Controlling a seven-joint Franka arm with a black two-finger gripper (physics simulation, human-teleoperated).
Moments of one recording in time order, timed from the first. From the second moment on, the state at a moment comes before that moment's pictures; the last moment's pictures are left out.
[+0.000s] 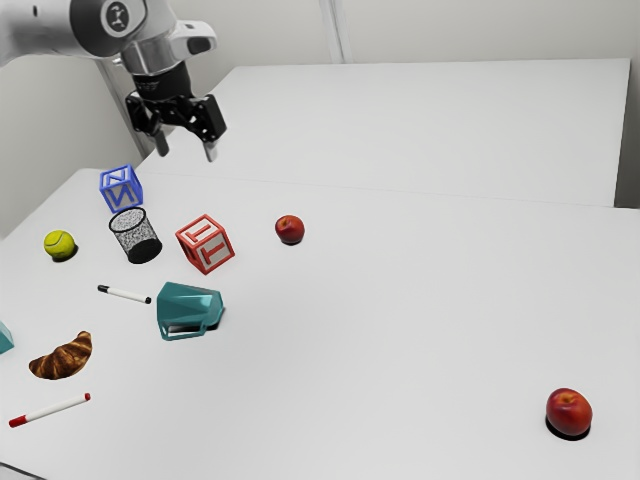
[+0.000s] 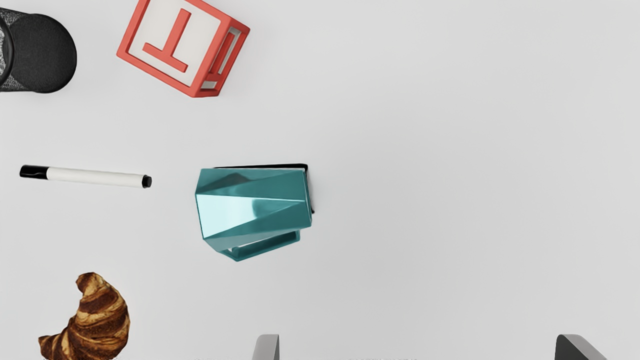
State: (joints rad) arm -0.11 0.03 0.07 -1.51 0.06 1.51 -0.05
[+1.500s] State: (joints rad) arm 0.39 0.11 0.06 -1.97 -0.40 1.85 0.62
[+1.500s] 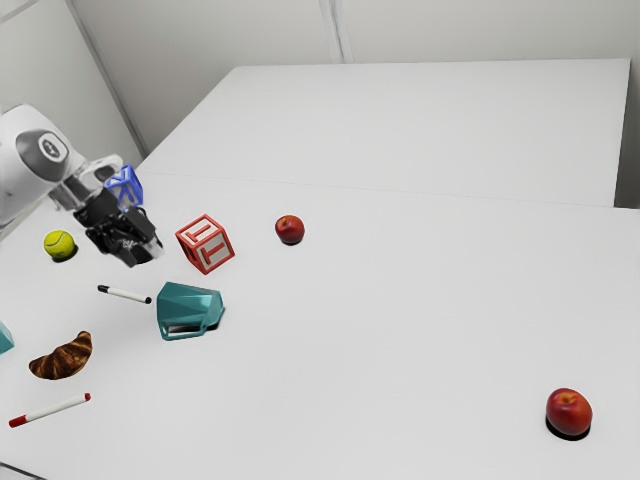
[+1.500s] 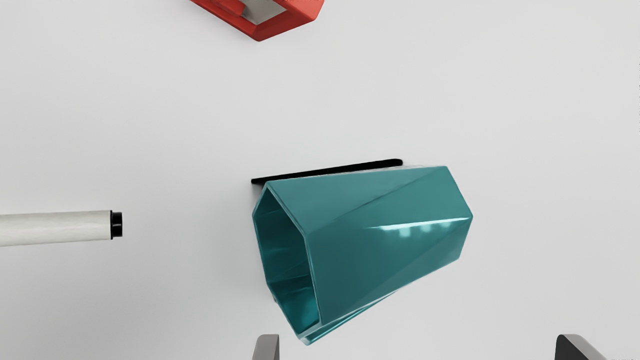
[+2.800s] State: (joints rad) arm 0.59 0.34 -0.06 -1.93 -0.68 1.64 0.97
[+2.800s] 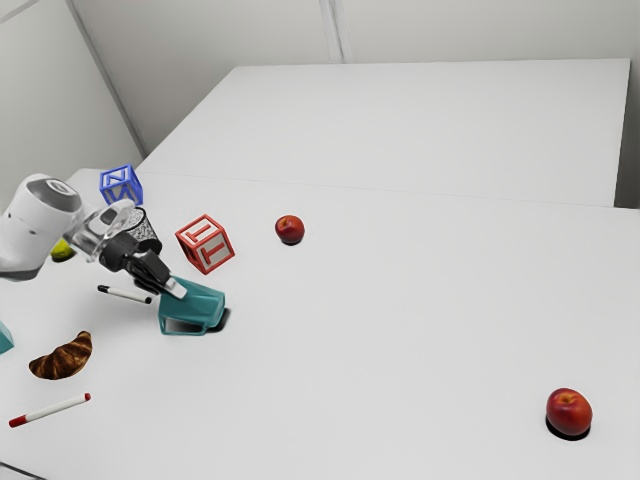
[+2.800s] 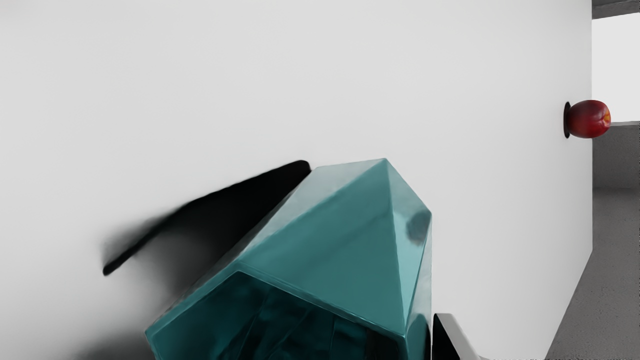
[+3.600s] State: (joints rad) arm 0.56 0.04 -0.38 -2.10 -0.34 1.94 0.89
